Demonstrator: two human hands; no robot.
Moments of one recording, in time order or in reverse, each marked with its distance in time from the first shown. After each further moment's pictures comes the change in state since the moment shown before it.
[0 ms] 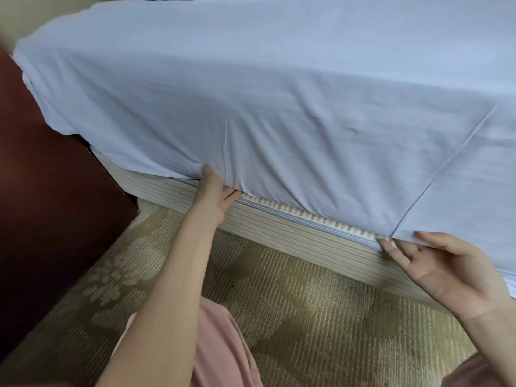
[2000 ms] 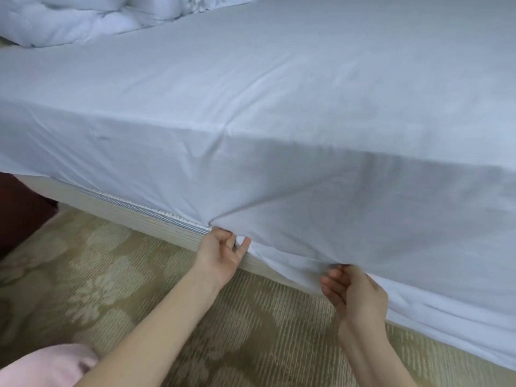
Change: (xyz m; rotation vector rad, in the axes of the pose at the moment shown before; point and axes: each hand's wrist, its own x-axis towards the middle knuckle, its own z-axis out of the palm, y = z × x) left_hand -0.287 -0.285 0.277 -0.274 -0.032 -0.169; right_hand -0.185 -0.204 -0.199 -0.188 0.748 -0.054
